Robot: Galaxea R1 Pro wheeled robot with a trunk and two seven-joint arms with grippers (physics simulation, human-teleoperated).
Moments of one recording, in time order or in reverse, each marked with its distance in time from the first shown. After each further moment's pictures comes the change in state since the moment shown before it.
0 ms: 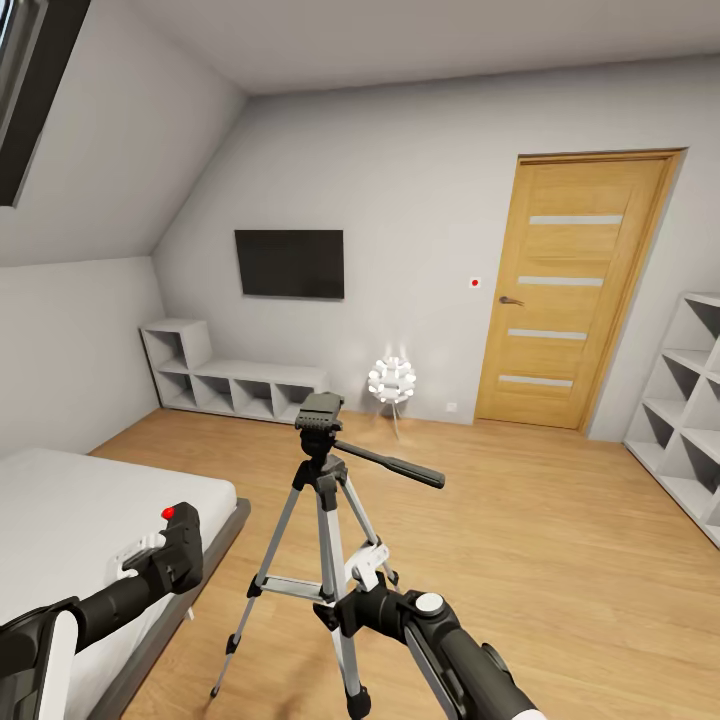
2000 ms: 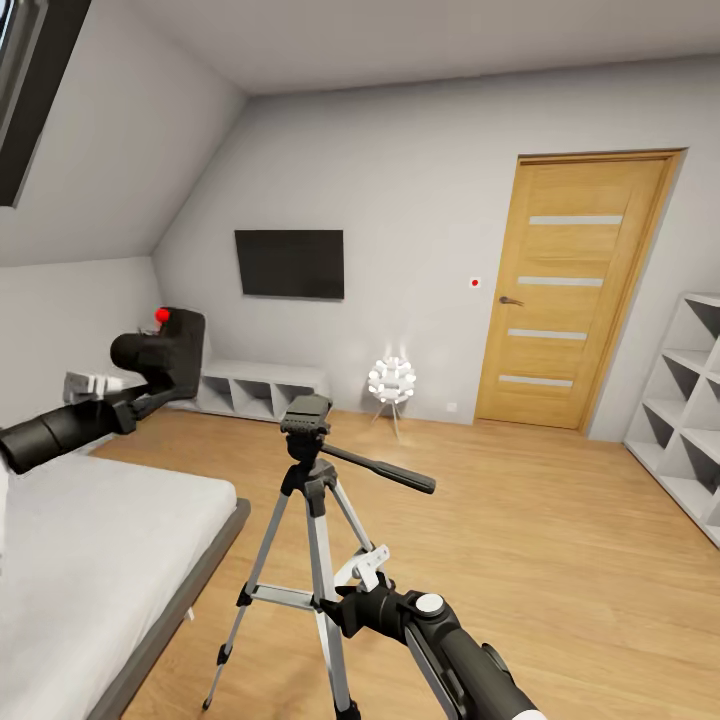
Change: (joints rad) left arm -0.390 0.328 -0.154 -0.122 -0.008 -0.199 -0.534; right arm 0.000 -0.001 0.000 0.003 -0.001 -0.003 -0.002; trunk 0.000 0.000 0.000
